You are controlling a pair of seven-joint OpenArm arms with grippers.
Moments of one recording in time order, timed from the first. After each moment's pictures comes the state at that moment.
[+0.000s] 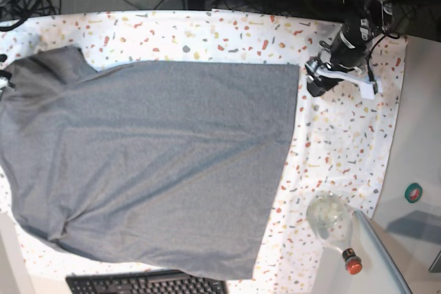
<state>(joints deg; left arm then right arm) 21.9 -8.9 -15.5 87.9 -41.6 -5.3 31.5 -12.9 10.1 40.8 88.7 8.9 15.8 -35.4</state>
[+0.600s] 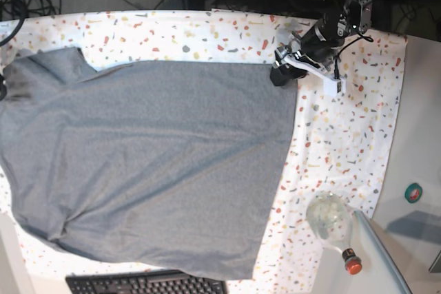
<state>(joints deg) 19.7 -8.9 -8.0 80.5 -41.6 -11.8 31.0 -1.9 21.7 48.1 56.1 28.2 25.0 -46.4</state>
